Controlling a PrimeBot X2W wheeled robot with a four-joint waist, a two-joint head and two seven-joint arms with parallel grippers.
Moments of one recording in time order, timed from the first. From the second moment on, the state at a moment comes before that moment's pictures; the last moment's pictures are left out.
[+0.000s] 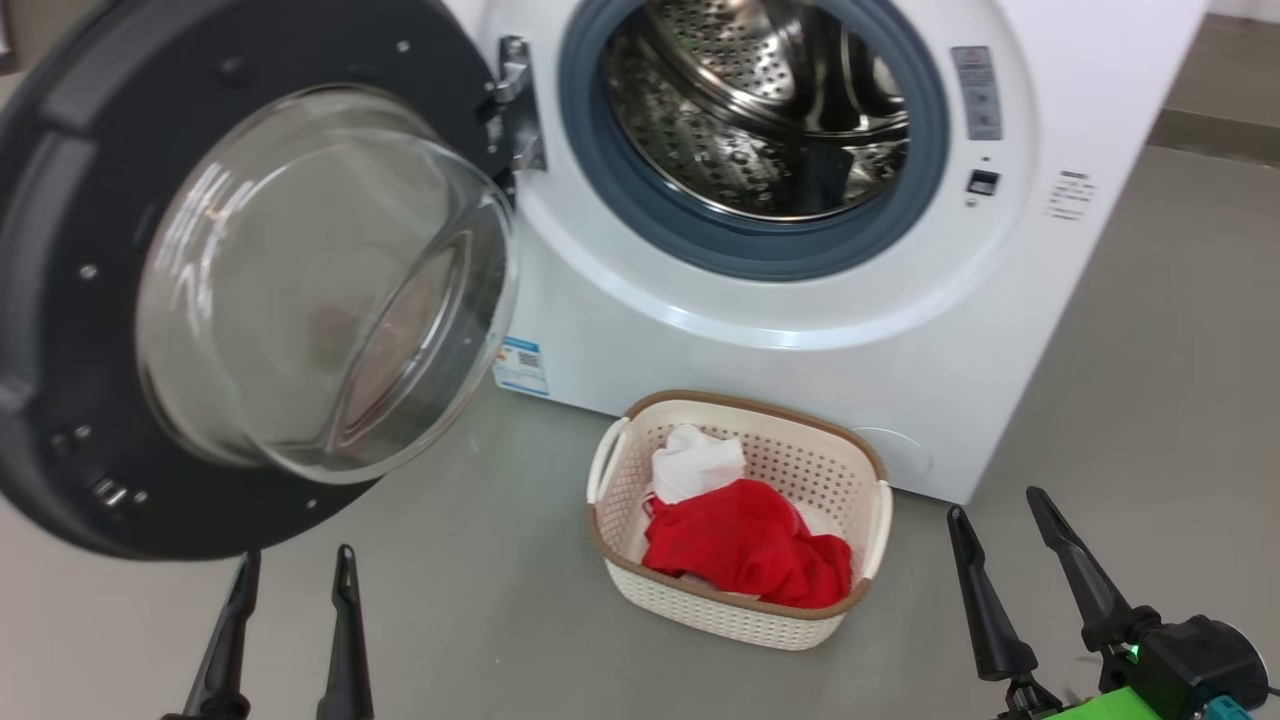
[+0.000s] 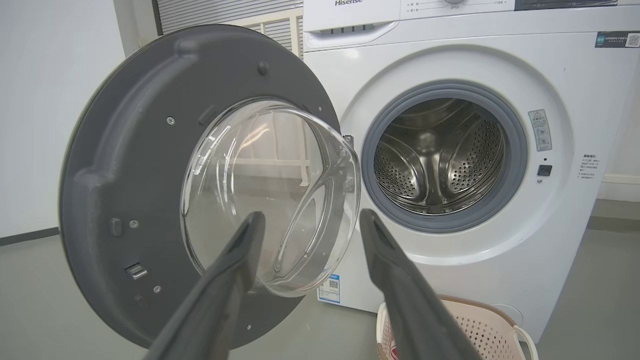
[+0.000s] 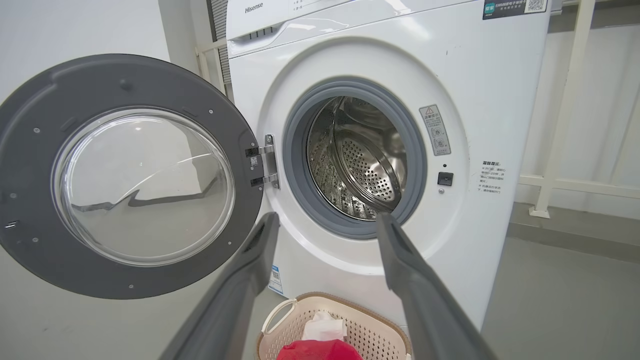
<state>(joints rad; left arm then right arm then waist) 0.10 0.05 0.00 -0.04 -0.09 0.05 -0.26 0.13 -0.04 0.02 -0.02 0.23 0.12 -0.26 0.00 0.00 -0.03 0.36</state>
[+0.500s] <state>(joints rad) 0.10 0.05 0.01 -0.06 -0.09 0.08 -0.26 0.12 -0.04 0.04 -0.02 0.22 0.12 -0.26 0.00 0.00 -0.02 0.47</state>
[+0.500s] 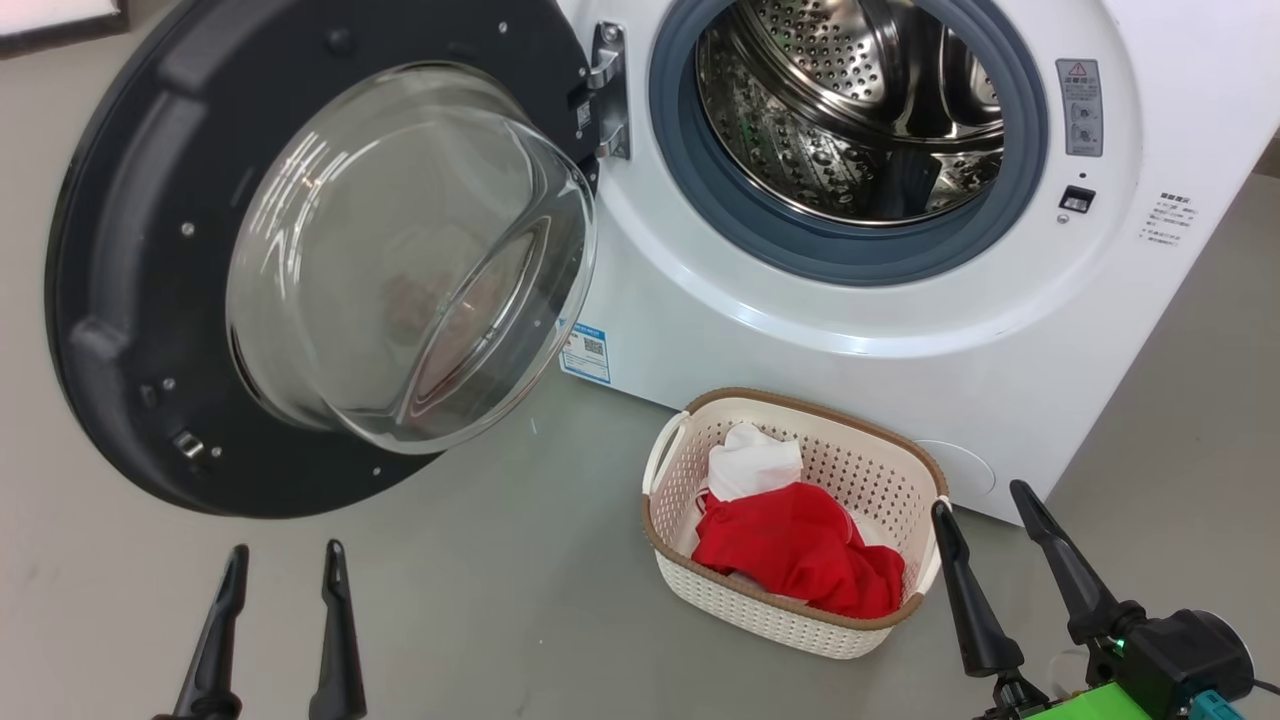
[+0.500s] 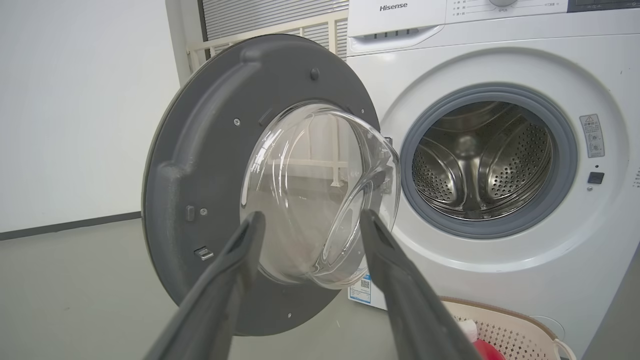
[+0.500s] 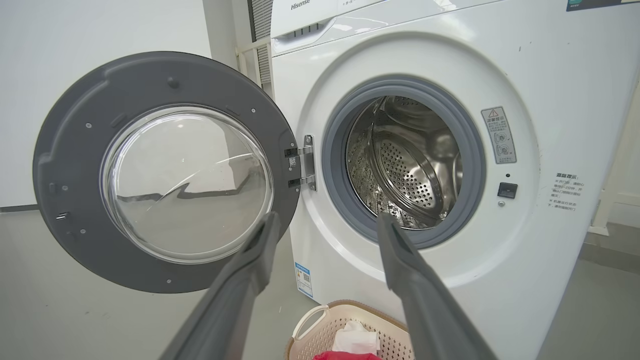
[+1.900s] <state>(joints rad) -0.46 0.11 0.52 0.15 -0.93 0.03 -0.03 0.11 -0.04 0.05 -0.02 0.17 0.12 -0.26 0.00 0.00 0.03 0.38</state>
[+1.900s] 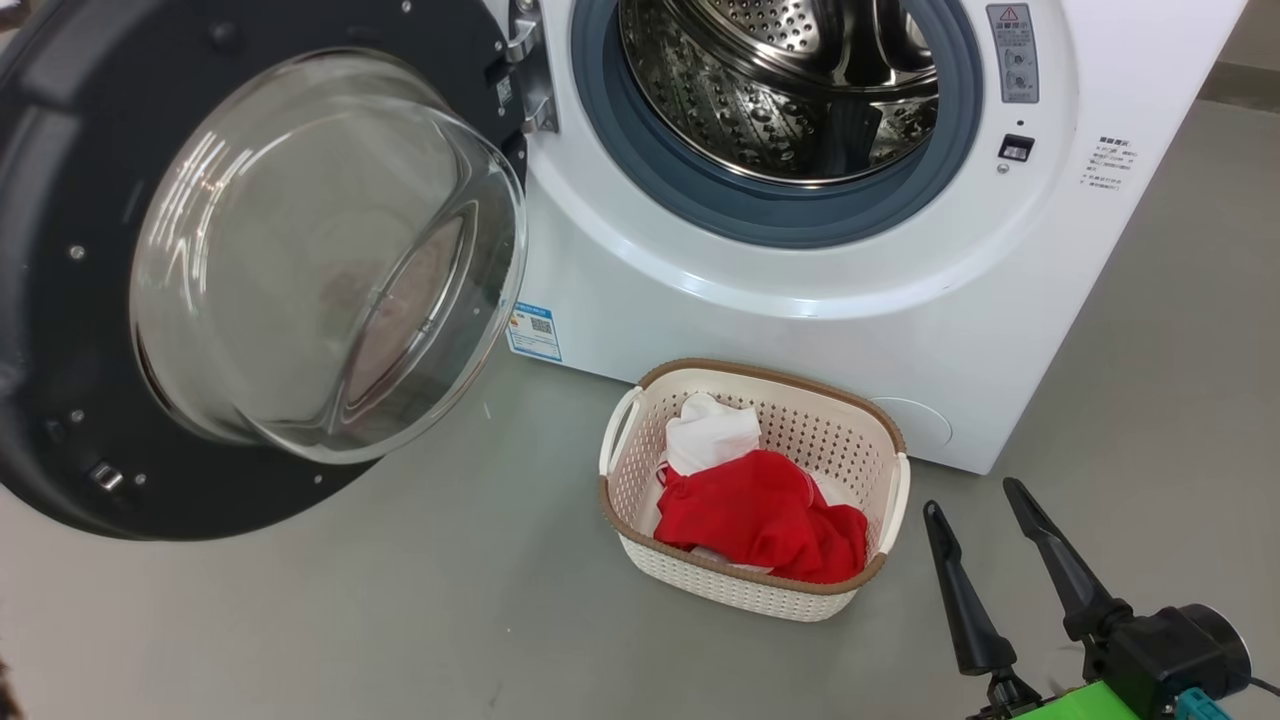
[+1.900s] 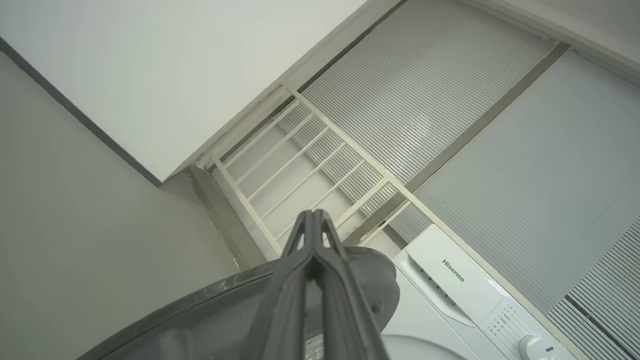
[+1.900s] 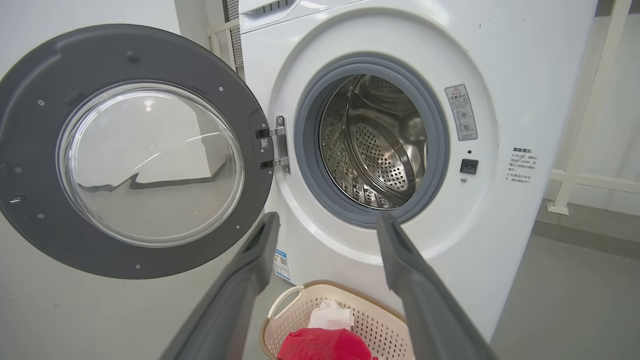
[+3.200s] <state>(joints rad) -0.88 0.42 0.47 0.97 -1.08 0.12 0.42 0.10 -0.04 0.08 -0.01 0.13 0.12 -0.25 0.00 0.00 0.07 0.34</state>
